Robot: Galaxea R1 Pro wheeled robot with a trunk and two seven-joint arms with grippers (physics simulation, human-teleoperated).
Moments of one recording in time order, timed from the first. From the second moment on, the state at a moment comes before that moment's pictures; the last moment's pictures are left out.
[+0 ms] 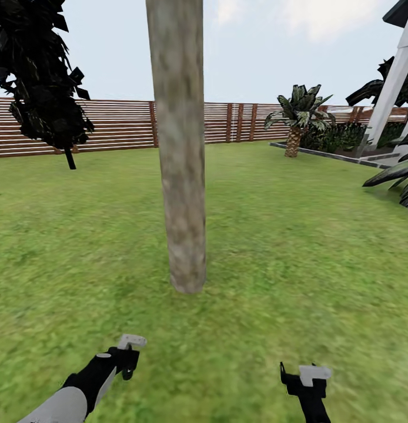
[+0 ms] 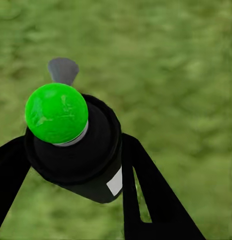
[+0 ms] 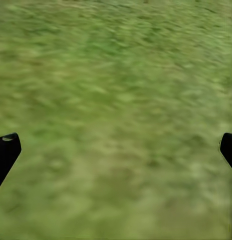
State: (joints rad) left arm -0.63 0.03 0.28 -0.28 -0.42 0.13 -0.15; right arm -0.43 -0.03 -0.33 -0.20 0.37 -0.61 -0.15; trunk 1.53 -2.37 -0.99
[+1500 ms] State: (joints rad) left arm -0.78 -0.07 0.27 -0.43 -0.37 0.38 -0.16; right arm -0.43 -0.03 -0.33 -0.20 0.36 -0.61 -0.15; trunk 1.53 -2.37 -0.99
